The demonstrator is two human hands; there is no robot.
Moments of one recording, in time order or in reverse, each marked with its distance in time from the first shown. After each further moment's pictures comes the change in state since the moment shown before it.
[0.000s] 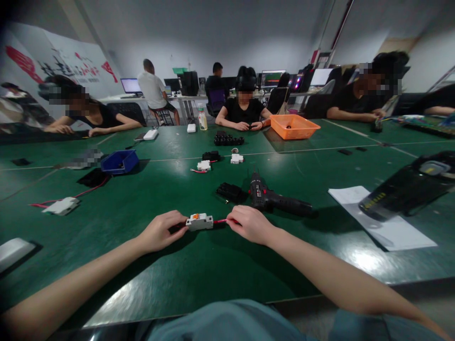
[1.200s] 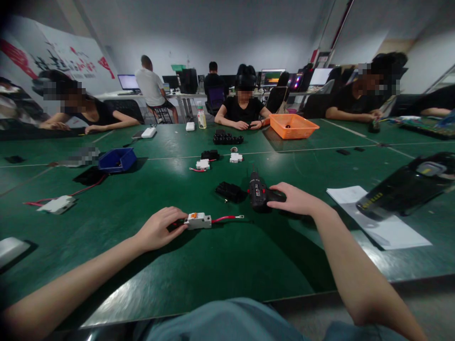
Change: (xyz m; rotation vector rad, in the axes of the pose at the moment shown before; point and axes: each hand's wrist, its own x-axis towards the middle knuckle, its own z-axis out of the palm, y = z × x) left_hand 0.002 0.000 -0.002 0.110 0.052 0.023; right_hand -0.046 0.096 -0.102 -0.072 -0.205 0.575
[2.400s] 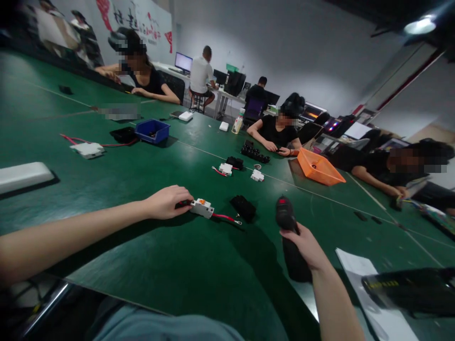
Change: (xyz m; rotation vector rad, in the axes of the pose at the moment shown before) left_hand -0.009 -0.046 -0.012 0.061 0.068 -0.094; right_hand 0.003 -0.048 0.011 0.714 0.074 0.321
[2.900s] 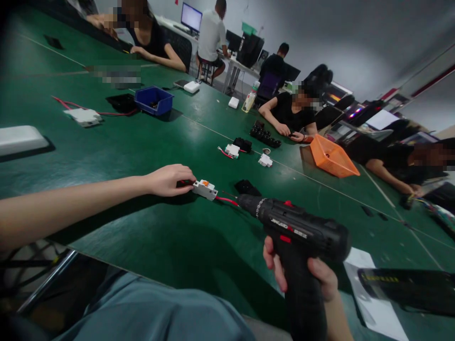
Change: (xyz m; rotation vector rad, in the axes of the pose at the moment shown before) left_hand 0.000 -0.010 0.003 -0.084 -0.034 0.006; right_hand -0.085 -0.032 0.040 0.494 -0.541 -0.105
